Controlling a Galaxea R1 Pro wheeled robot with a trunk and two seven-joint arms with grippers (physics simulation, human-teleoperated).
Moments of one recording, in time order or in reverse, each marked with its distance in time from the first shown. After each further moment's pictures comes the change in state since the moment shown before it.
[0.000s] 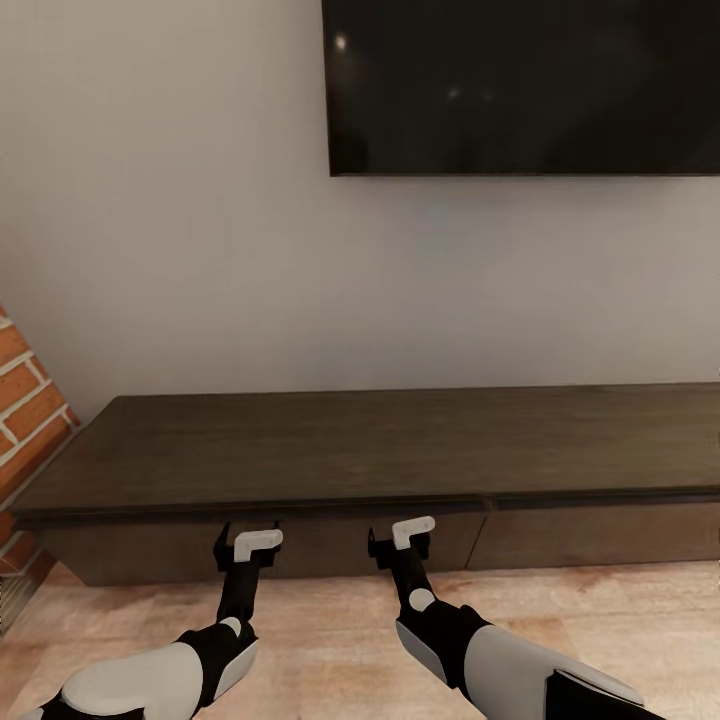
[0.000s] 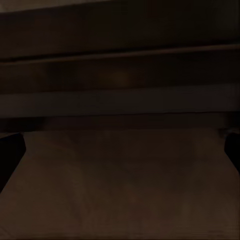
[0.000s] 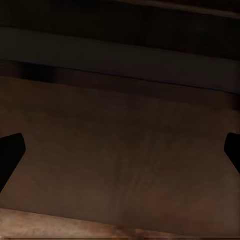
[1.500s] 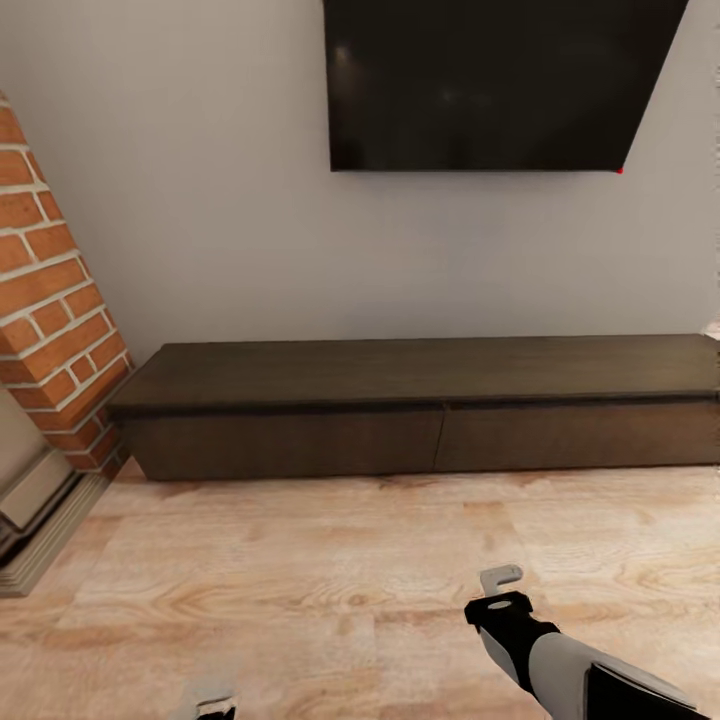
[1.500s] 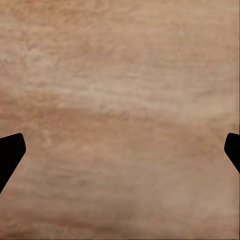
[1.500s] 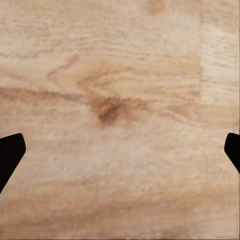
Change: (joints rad) left arm 0.265 0.138 0.000 -0.033 0.374 0.565 -0.341; right arm 0.006 -0.147 -0.009 0.246 -0.154 0.481 0.129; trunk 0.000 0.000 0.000
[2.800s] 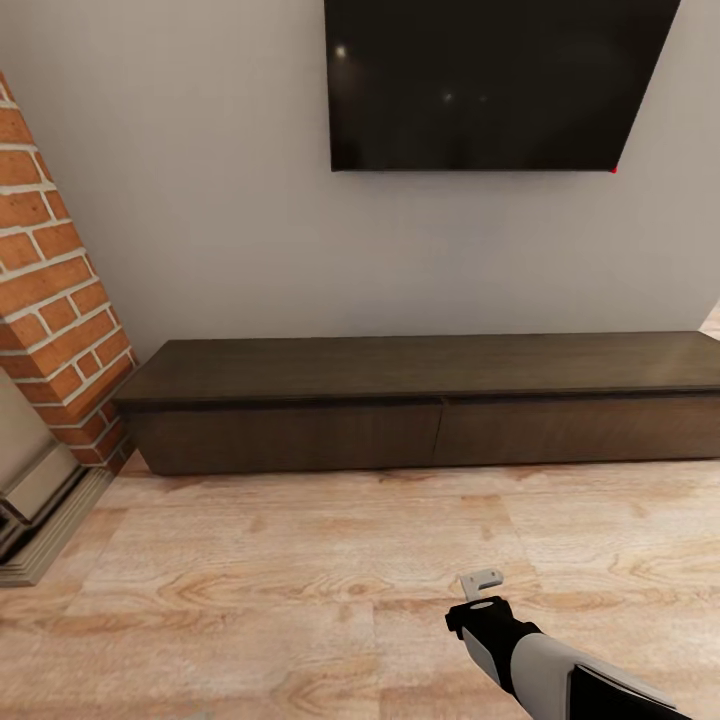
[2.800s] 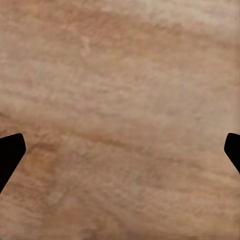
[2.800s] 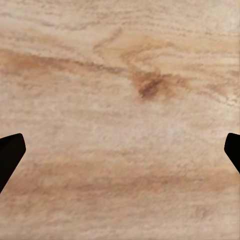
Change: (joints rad) left arm 0.049 0.026 -0.003 0.001 0.125 0.081 0.012; right arm 0.000 0.056 -0.001 0.005 -0.007 0.047 0.026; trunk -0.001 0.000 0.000
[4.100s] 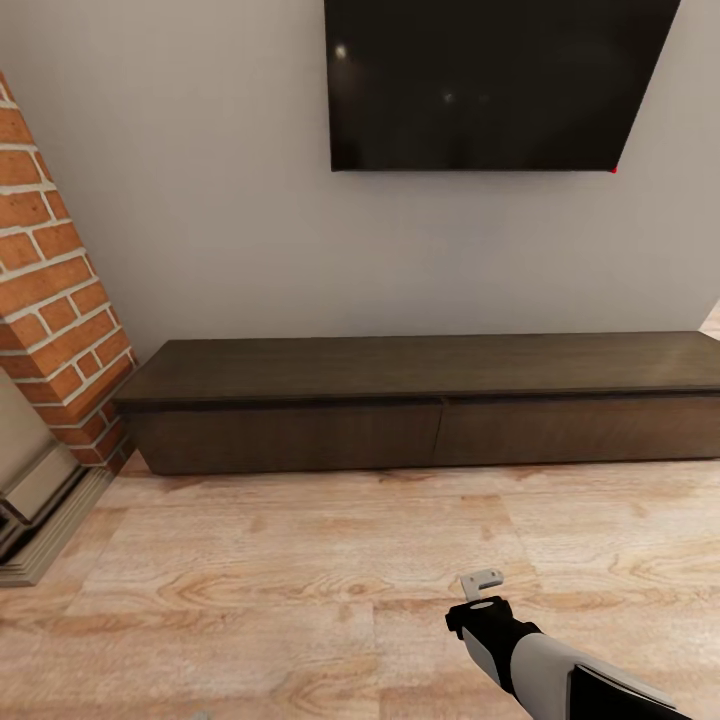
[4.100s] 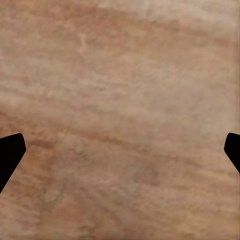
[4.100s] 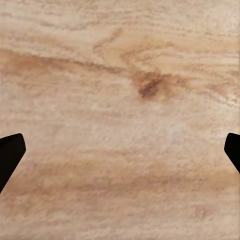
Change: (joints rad) left arm 0.000 -0.005 0.001 0.001 0.003 0.007 0.000; right arm 0.000 0.000 0.000 0.000 0.000 0.000 0.000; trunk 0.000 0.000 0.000
